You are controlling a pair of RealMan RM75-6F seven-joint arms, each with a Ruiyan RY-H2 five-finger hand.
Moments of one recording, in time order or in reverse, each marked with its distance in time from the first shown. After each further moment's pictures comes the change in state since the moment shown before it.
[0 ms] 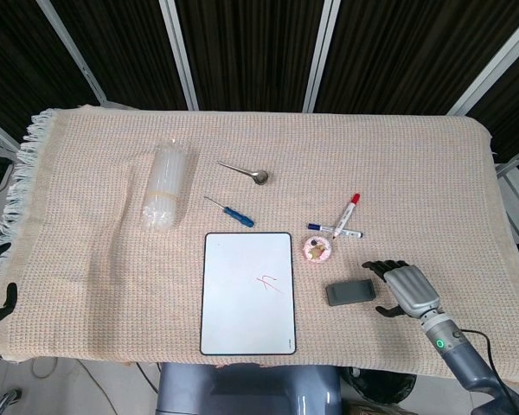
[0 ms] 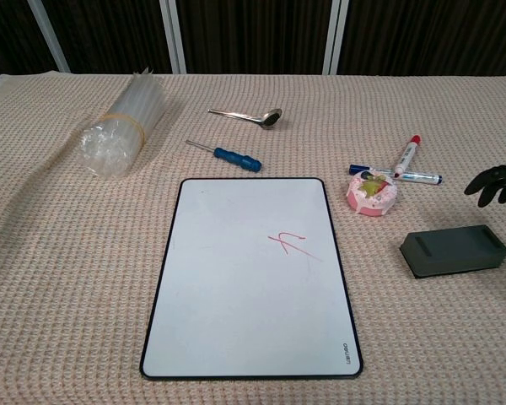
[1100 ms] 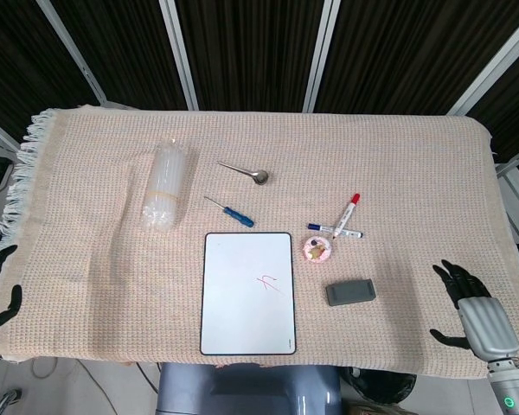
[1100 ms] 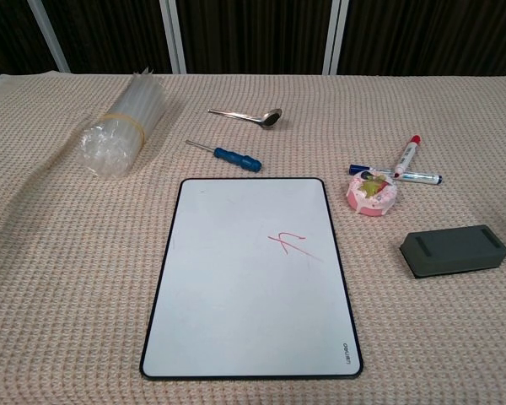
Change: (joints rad) left arm 0.001 -0.004 0.017 0.010 0.041 0.010 -0.006; right arm -0.290 0.190 -0.032 -0.131 -0.076 0.346 0.060
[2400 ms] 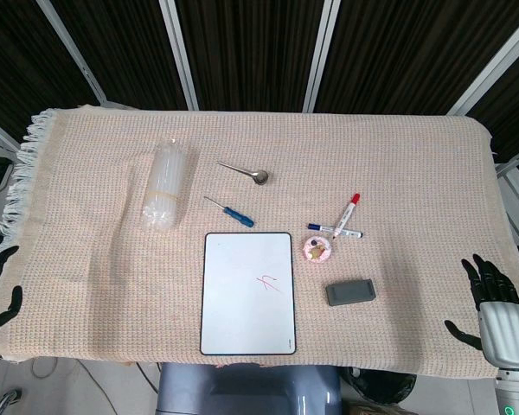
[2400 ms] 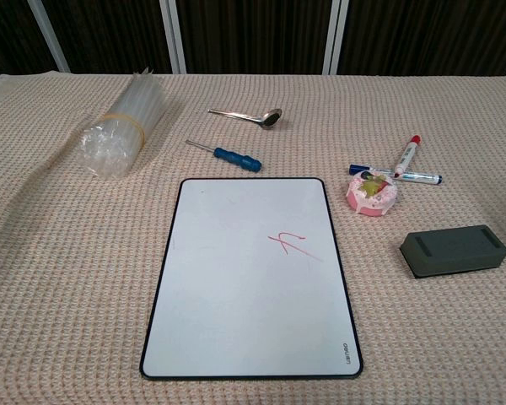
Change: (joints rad) left arm -0.002 0.011 0.005 0.000 0.005 -0.007 -0.006; right arm -0.108 -0.119 0.053 0.009 0.040 0.248 -0.186
